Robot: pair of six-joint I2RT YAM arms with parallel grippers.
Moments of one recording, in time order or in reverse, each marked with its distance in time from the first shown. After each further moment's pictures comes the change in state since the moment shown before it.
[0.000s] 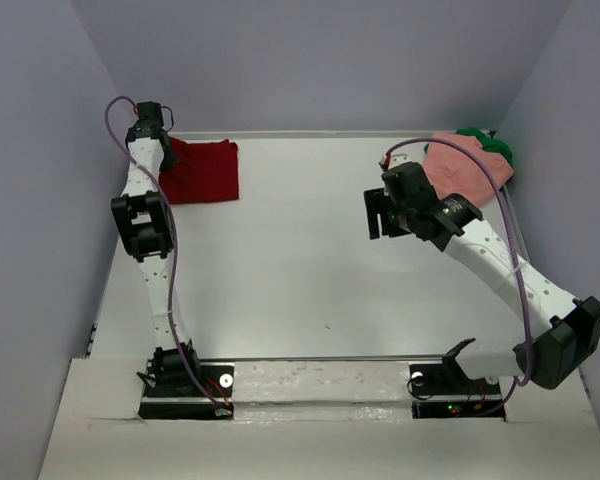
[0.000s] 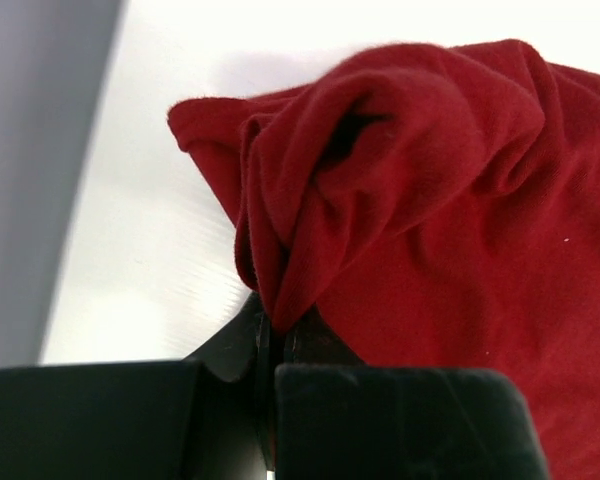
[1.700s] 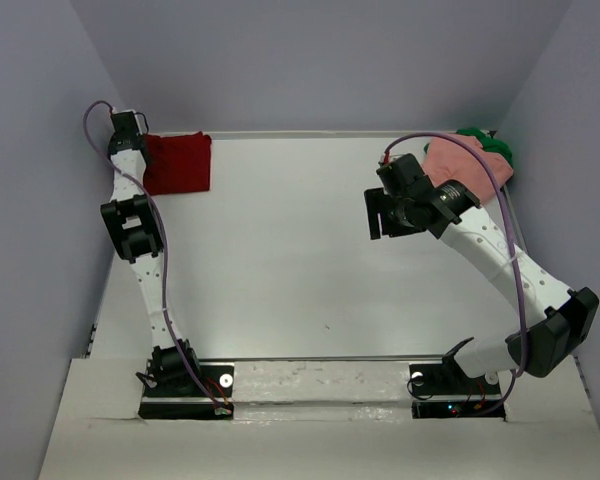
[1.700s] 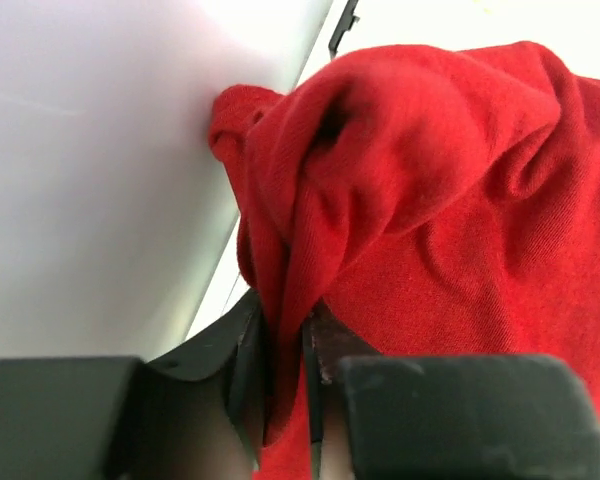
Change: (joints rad) left arm 0.126 0.145 0.088 0.258 -0.009 0.135; right arm 0.006 0.074 0.142 -0.207 -0.016 0.071
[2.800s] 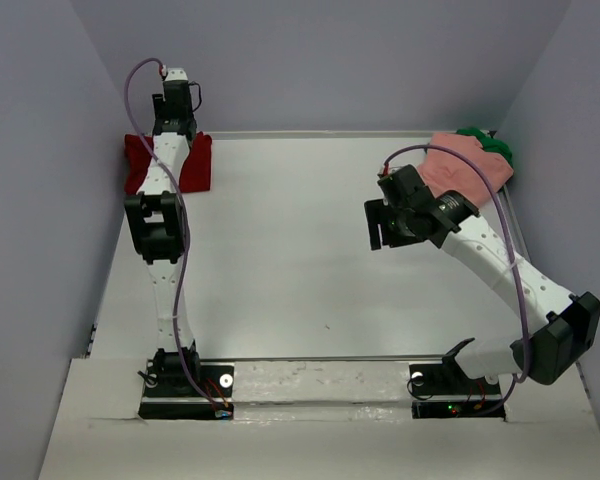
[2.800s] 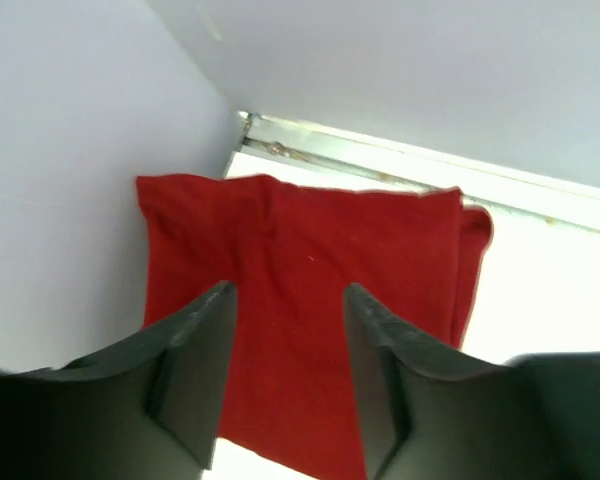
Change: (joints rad) left arm -0.262 -0.277 -0.191 0.189 -0.257 0.048; right arm 0.000 -0.040 -0.112 0.044 -0.054 0.000
